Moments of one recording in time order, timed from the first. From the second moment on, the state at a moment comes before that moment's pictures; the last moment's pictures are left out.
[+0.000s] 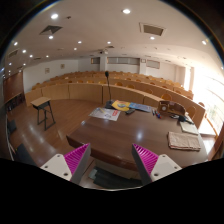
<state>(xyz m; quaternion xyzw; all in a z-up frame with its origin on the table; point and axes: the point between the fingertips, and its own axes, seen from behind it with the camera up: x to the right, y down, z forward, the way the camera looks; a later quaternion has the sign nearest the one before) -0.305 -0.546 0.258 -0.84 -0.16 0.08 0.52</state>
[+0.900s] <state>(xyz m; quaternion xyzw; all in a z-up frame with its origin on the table) 0.002 -0.286 0.077 -0.89 0.00 -0.03 0.45</state>
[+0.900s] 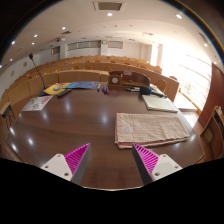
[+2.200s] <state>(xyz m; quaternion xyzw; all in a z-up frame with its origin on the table) 0.022 -0.156 0.142 -0.85 0.14 0.20 0.47</state>
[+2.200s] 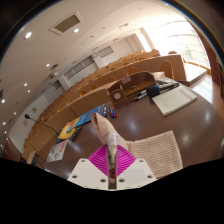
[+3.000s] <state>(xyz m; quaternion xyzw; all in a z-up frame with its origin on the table) 0.235 -0.232 0.095 -0.89 0.09 -0.02 0.44</state>
